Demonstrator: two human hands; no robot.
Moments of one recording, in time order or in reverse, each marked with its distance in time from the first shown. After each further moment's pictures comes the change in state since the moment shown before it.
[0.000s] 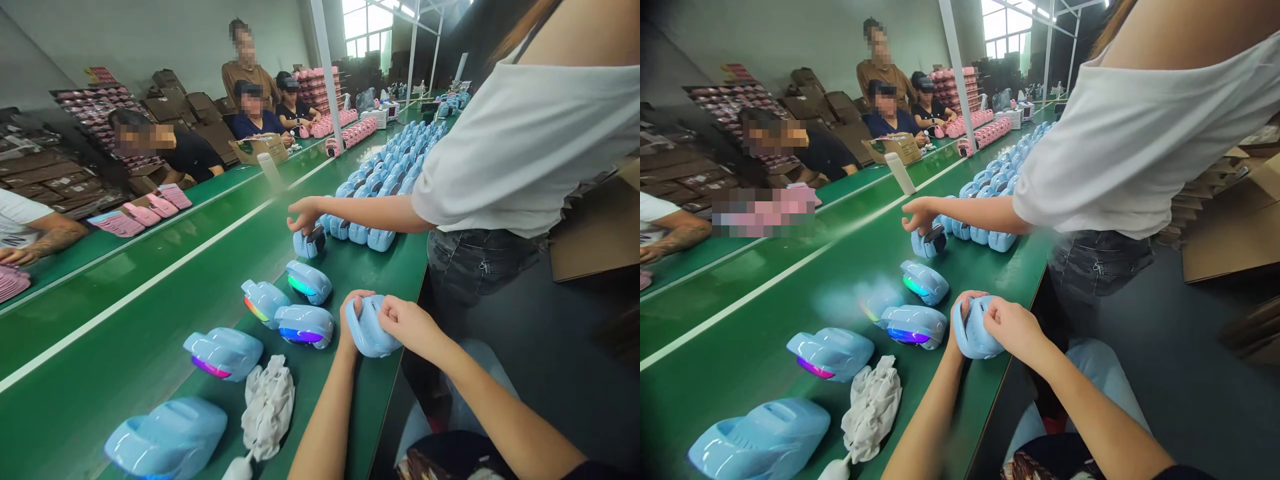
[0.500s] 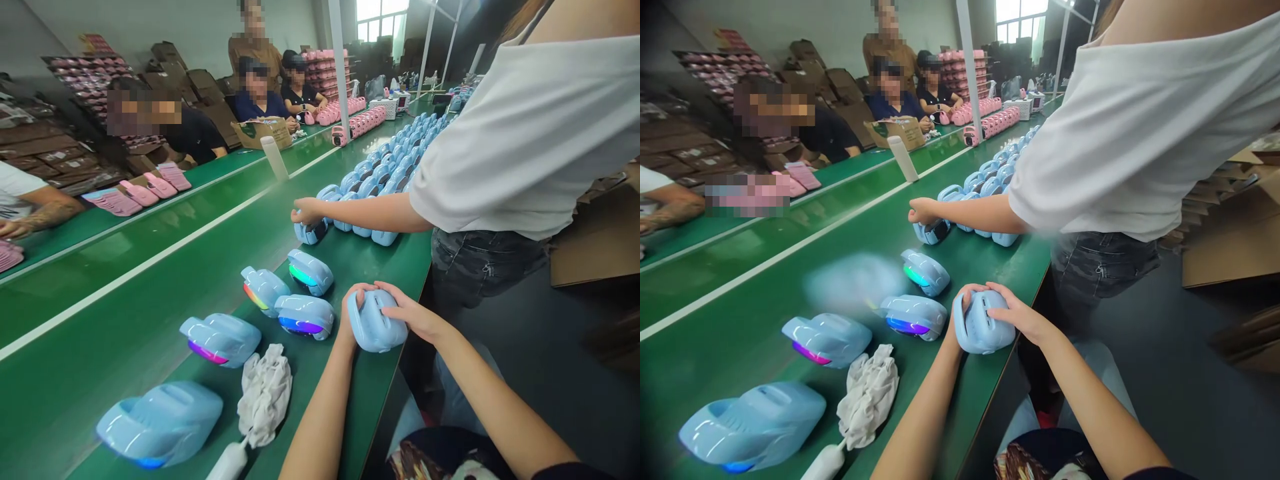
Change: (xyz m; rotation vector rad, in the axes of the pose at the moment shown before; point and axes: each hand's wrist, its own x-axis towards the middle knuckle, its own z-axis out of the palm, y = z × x) left_hand 0.001 0.010 0.006 -0.051 -0.012 -0.037; right_hand 0.025 0.046 0.007 0.880 -0.364 -0.022
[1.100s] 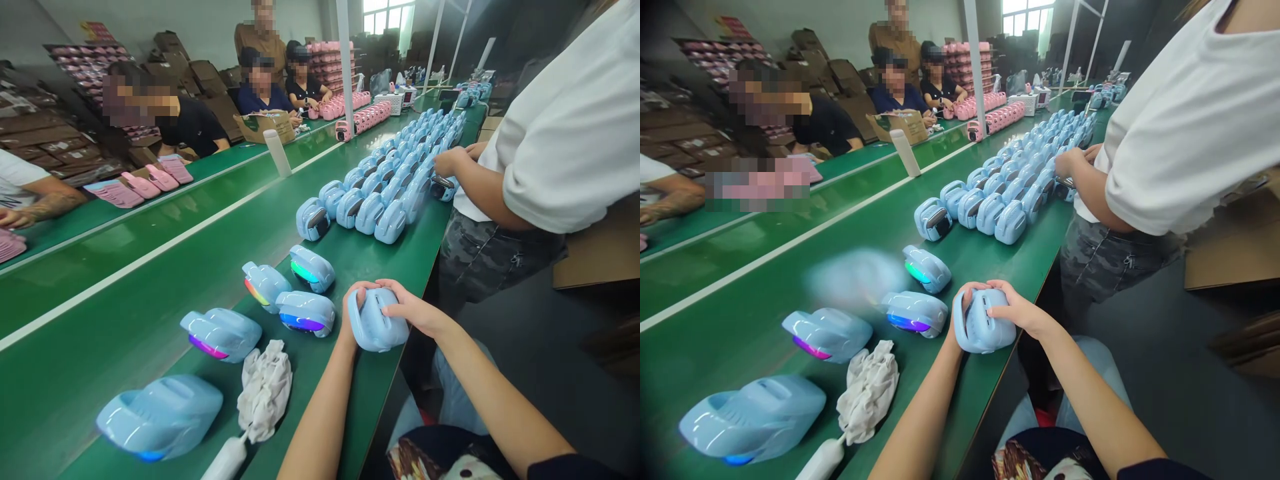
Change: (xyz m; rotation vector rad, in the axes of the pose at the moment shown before) left_hand -0.001 -0.004 -0.003 -0.036 -0.001 0.031; right_hand 0.009 -0.006 0.001 -0.053 0.003 0.032
